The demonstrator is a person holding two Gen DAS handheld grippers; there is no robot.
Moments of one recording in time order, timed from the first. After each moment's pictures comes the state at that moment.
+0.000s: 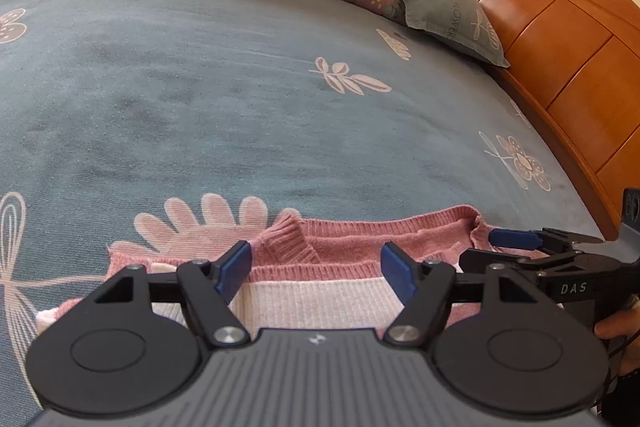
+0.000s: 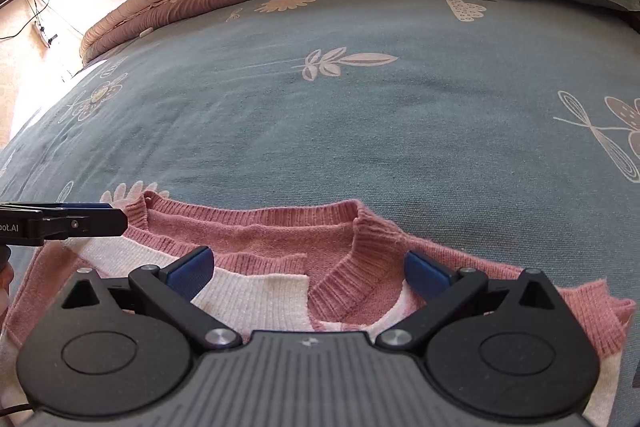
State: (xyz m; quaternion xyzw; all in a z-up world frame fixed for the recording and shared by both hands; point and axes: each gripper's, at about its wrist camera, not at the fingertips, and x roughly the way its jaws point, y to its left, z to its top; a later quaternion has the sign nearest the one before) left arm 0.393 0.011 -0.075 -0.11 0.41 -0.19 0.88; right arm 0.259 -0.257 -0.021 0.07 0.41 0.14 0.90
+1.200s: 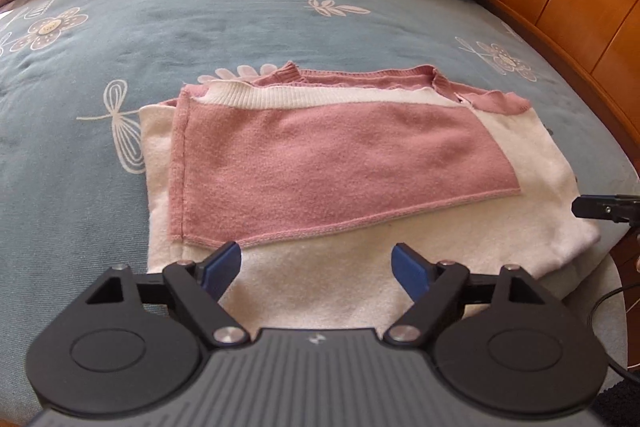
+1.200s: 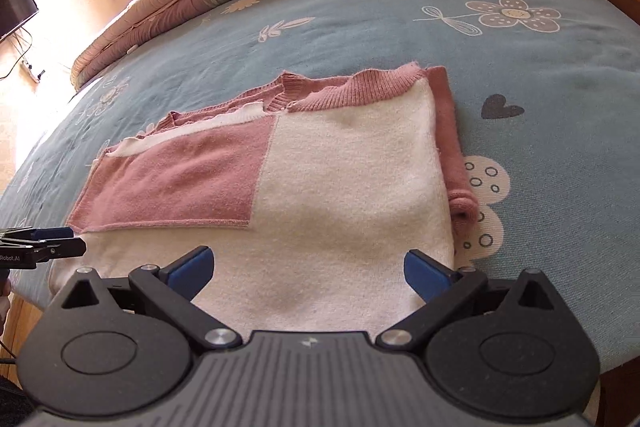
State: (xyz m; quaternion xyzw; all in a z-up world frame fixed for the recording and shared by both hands) left arm 0.218 0.019 -0.055 -0.01 0.44 -0.17 0.88; right arm 0.054 -0.335 -0.008 0.14 0.42 0.12 0.89
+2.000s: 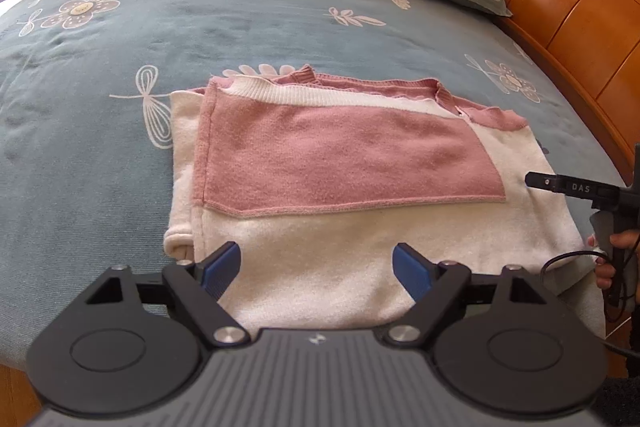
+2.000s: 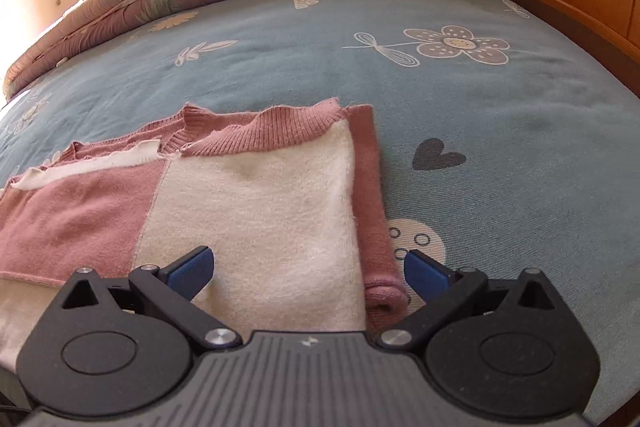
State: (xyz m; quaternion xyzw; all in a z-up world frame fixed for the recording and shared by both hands) left arm 0.201 0.034 -0.041 -0.05 0.45 -0.12 0.89; right arm 0.105 -0.366 -0.026 0.10 0.38 -0.01 0.92
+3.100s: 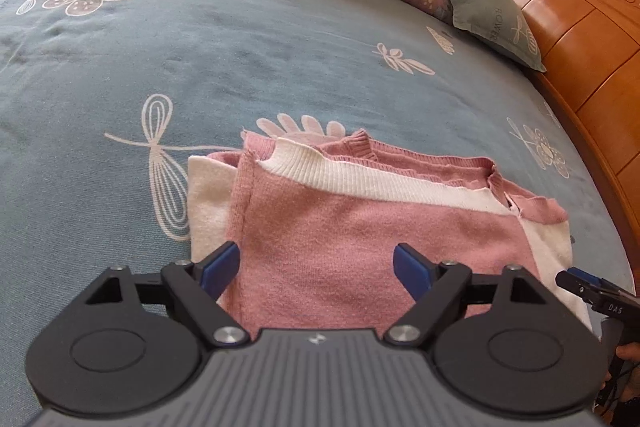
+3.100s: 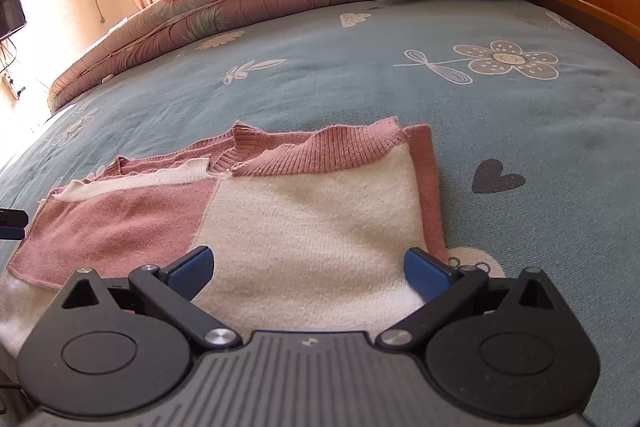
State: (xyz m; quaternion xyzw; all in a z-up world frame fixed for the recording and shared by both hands) left arm 0.273 0.071 -0.064 -0.14 0.45 -0.11 0.87; right arm 0.118 -0.353 -0.040 0.11 0.36 0.06 0.92
